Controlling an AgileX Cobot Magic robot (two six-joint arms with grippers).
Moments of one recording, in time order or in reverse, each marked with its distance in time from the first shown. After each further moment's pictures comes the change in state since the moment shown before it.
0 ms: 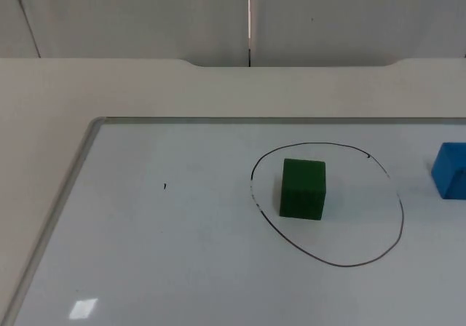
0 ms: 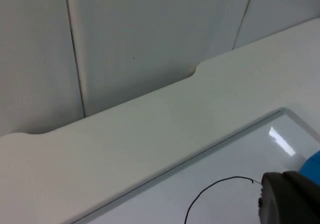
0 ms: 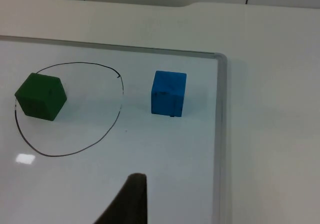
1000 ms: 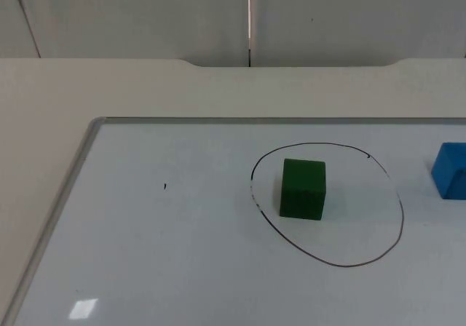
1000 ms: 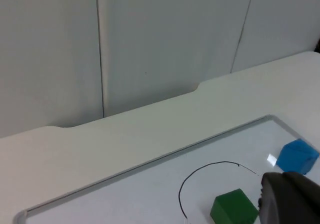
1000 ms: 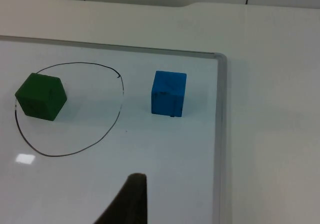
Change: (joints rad) right arm 0.000 0.000 0.000 0.000 0.000 0.000; left arm 0.000 -0.619 0.368 0.238 0.052 -0.270
